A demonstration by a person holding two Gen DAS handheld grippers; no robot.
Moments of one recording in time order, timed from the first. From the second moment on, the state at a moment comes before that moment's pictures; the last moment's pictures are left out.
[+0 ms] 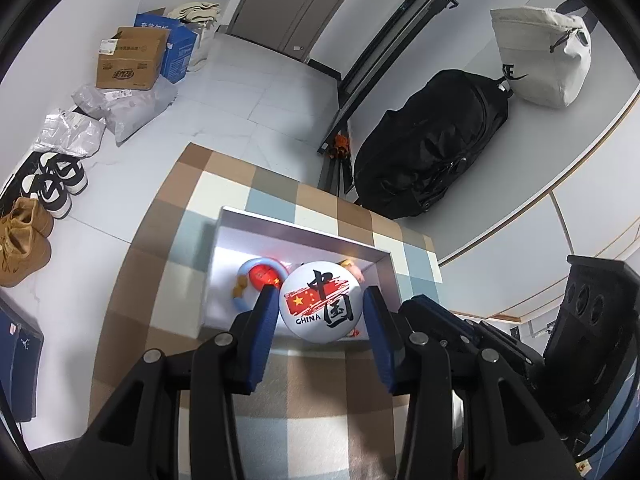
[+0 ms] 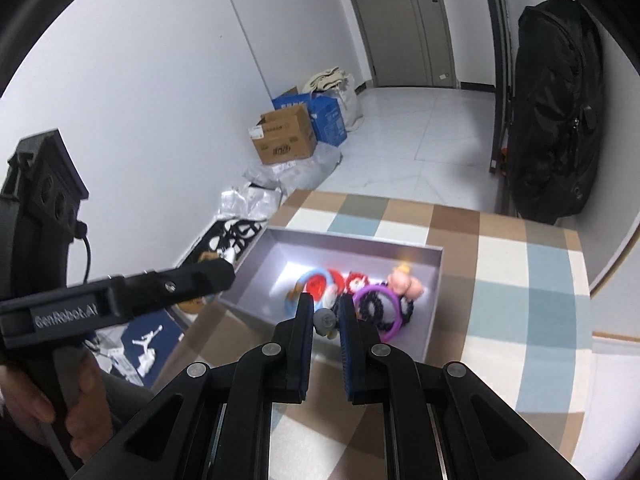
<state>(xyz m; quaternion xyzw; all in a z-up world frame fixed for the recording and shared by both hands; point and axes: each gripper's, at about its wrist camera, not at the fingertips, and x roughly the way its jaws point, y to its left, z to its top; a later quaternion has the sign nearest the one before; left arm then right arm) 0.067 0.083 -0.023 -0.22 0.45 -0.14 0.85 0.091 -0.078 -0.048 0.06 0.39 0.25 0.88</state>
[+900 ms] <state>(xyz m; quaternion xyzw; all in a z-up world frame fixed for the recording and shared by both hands) 0.093 0.070 -0.025 -0.20 0.45 -0.11 0.86 0.135 -0.125 -0.055 0.16 0.39 0.21 0.88</state>
